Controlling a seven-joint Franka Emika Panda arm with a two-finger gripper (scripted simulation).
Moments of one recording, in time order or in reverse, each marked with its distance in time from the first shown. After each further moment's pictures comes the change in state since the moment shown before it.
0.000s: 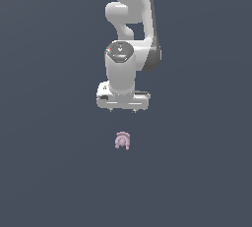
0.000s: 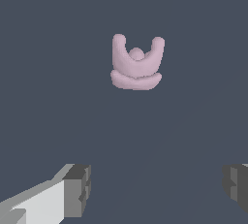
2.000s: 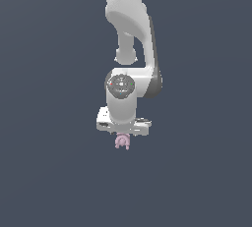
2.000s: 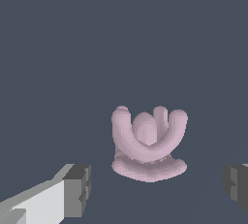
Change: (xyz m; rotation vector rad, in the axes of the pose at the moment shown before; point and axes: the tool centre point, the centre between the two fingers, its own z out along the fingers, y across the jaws) arm 0.085 -0.006 0.048 -0.004 0.035 0.060
